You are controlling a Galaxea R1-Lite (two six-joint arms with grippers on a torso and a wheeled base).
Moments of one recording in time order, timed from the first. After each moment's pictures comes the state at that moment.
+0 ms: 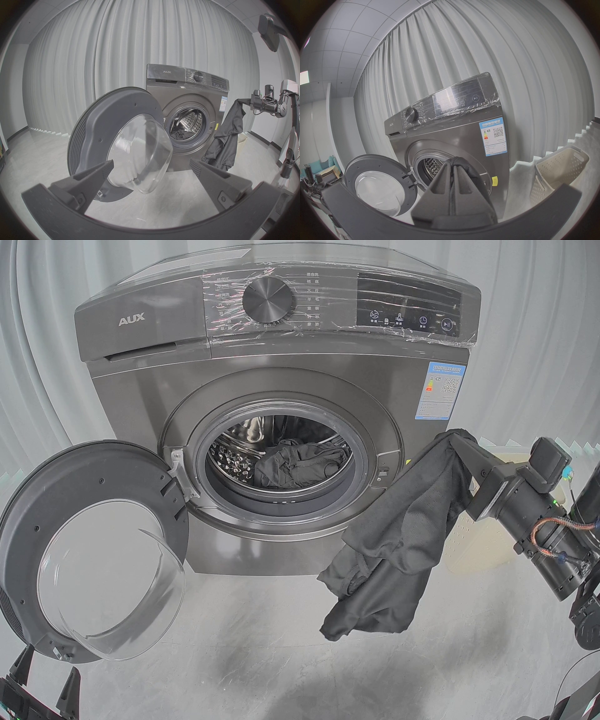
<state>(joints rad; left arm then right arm) 0.00 0.02 -0.02 0.00 0.00 -0.04 0.65 1.51 -0.51 -1.26 -0.22 0.10</state>
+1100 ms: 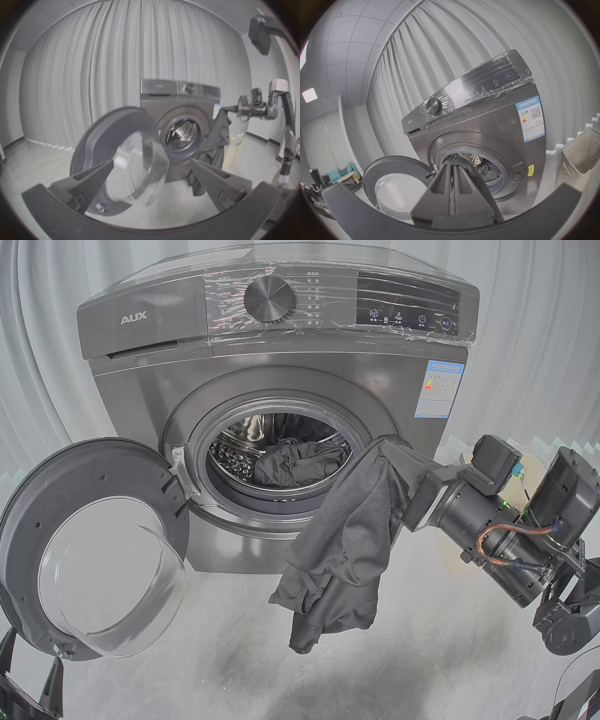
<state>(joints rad) 0.00 0.02 -0.07 -0.06 -0.05 0.01 0.79 1.65 -0.65 -1.24 -0.18 0.18</state>
